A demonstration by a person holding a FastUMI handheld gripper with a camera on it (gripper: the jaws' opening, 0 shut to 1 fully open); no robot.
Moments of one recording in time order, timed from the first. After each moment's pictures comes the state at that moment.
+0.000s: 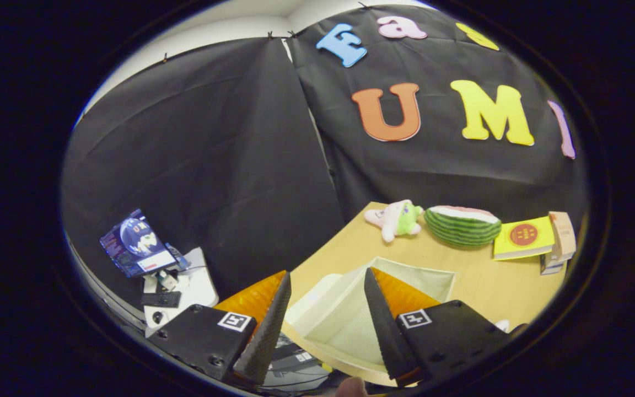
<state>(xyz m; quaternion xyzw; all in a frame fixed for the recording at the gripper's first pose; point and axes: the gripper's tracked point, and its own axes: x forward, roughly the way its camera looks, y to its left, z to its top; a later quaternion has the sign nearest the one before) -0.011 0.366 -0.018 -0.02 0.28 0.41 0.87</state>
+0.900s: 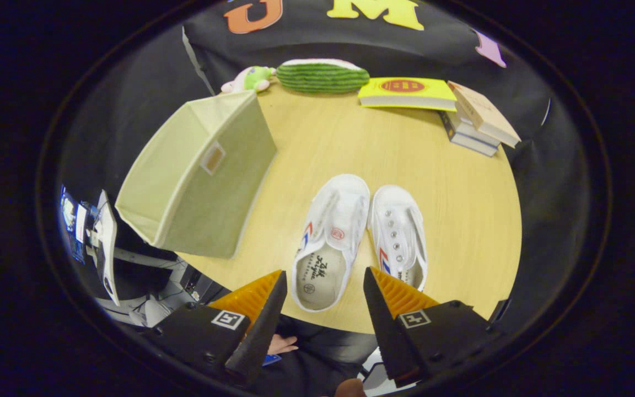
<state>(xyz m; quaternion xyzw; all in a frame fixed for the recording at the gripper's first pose) -0.013 0.054 -0.247 -0.10 0.59 0.16 0.79</state>
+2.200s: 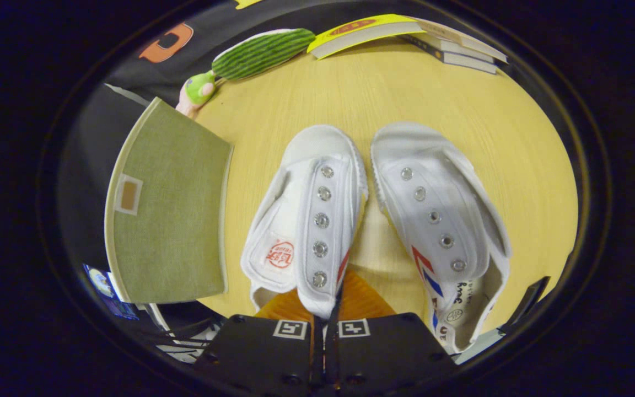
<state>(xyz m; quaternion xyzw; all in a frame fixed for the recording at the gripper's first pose) 0.007 0.068 -0.329 0.09 0.64 0.13 0.75</state>
